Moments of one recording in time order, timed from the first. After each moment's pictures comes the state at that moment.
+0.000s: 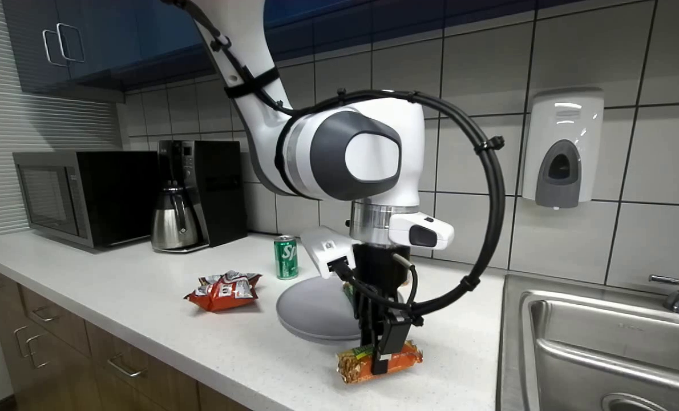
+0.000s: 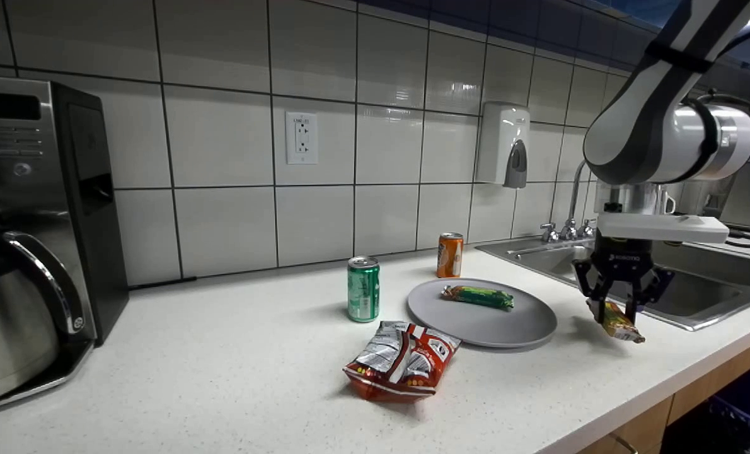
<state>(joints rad) -0.10 0.26 -0.20 -2.39 0.08 2.57 0.31</state>
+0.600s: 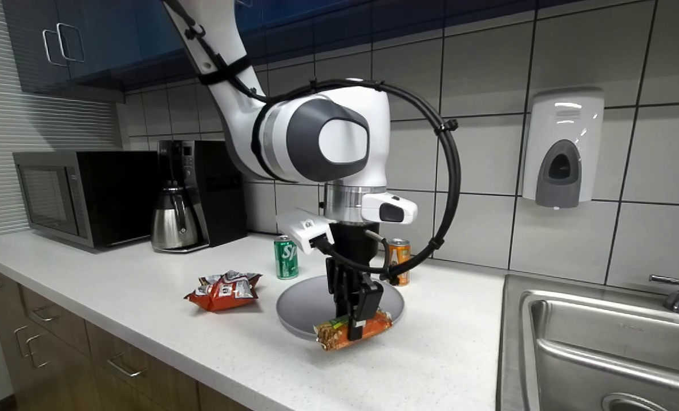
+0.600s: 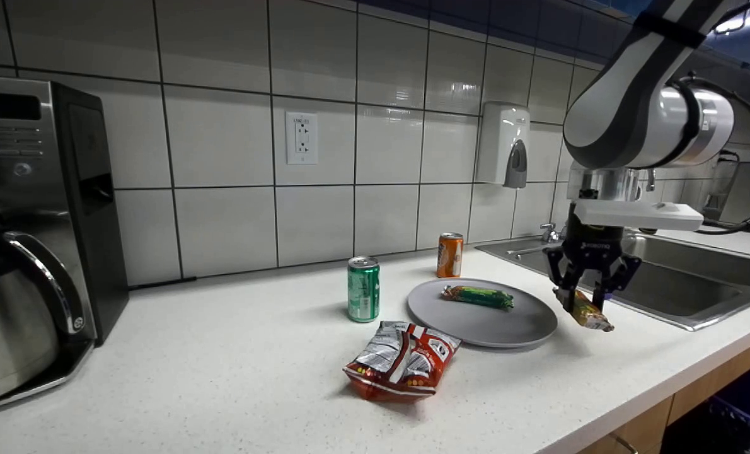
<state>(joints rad) -0.06 0.22 -0.13 -2.40 0.08 2.57 0.27</state>
